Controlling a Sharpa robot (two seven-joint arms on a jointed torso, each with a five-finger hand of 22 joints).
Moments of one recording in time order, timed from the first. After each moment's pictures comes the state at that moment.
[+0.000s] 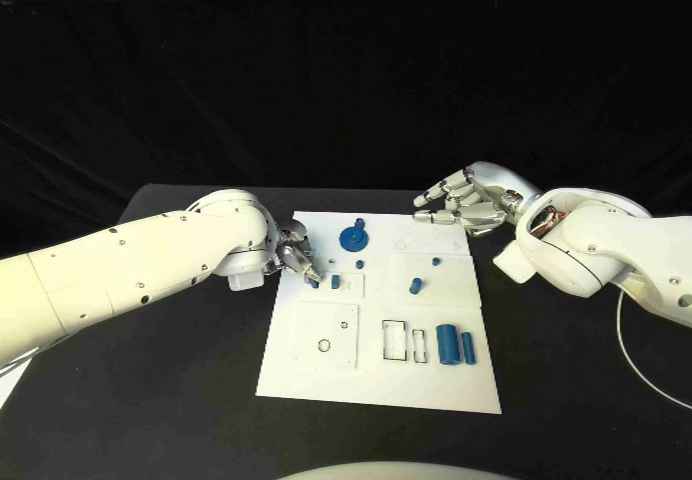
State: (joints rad) left arm 1.29 -0.66 -0.03 1.36 -1.07 0.24 -0.56; left_hand 1.16 -0.14 0.55 0.11 0.34 0.95 0.04 0.66 0.46 1.36 -0.04 1.14 1.02 1.46 -0.09 1.57 1.31 0.03 1.47 0.02 1.49 1.31; right arm 1.33 -0.96 -0.05 1.68 -0.84 -0.31 -0.06; right_hand 1.43 -0.01 -0.12 0.23 0.33 0.95 0.15 0.12 0.07 1.28 0.07 1.07 1.15 1.46 -0.01 1.38 1.28 0.06 1.36 0.10 1.40 1.26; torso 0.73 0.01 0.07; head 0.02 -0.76
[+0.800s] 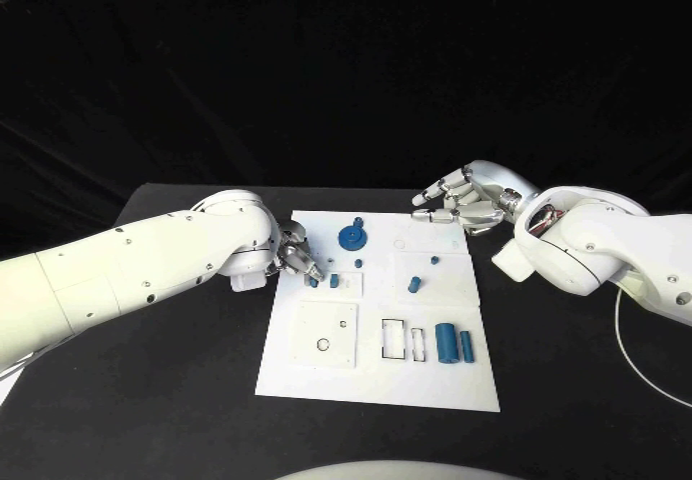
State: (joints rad) left arm 1.29 -0.63 -0.03 1.34 -1.05 0.24 -0.61; left_hand 1.06 -0.14 0.57 0.06 0.36 1.00 0.02 0.64 0.45 1.38 -0.05 1.16 1.06 1.47 -0.10 1.57 1.31 0.03 1.47 0.02 1.50 1.31; right arm 1.33 -0.96 -0.05 1.68 -0.84 -0.31 -0.06; right_hand 1.43 -0.01 -0.12 0.23 0.33 0.95 0.15 0.12 0.07 1.28 0.07 1.07 1.15 1.46 -0.01 1.37 1.28 0.06 1.36 0.09 1.39 1.26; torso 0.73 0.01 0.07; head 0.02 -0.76
